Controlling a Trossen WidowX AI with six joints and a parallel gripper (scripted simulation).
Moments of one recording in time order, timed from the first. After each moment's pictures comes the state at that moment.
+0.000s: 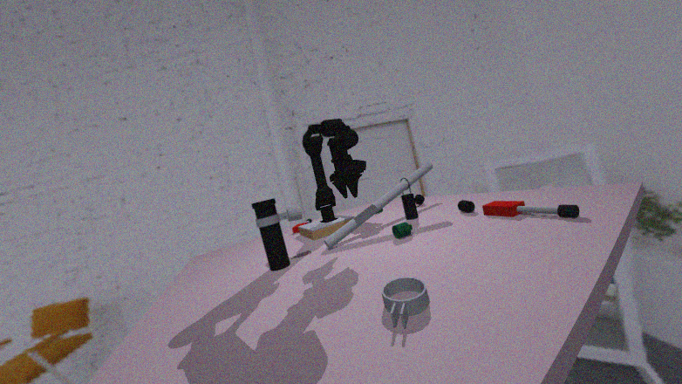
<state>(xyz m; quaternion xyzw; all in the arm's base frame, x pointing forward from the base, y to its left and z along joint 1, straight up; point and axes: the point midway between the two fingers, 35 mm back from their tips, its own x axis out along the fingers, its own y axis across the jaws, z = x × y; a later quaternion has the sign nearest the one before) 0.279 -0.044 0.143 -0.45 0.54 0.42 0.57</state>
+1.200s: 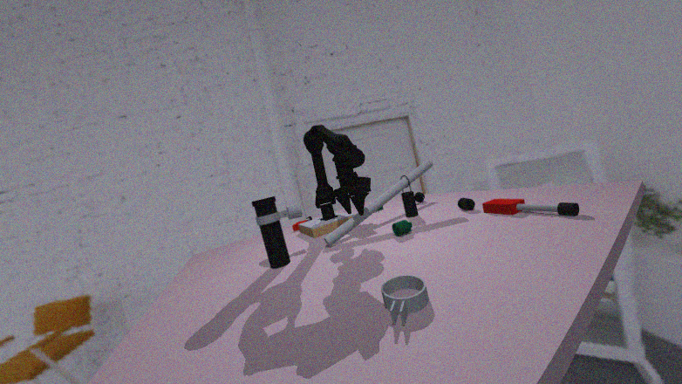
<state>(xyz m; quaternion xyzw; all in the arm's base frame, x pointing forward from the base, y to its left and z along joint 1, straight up) 0.283 -0.043 0.074 -0.46 0.53 0.45 0.55</state>
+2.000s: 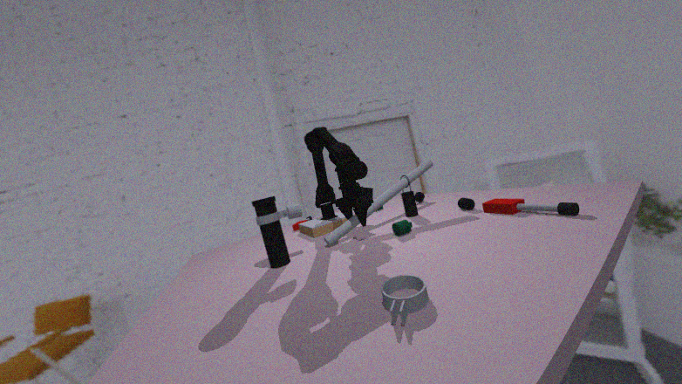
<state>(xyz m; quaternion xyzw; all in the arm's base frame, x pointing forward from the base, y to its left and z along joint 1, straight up) 0.282 -0.043 0.035 -0.46 0.53 0.45 0.55</state>
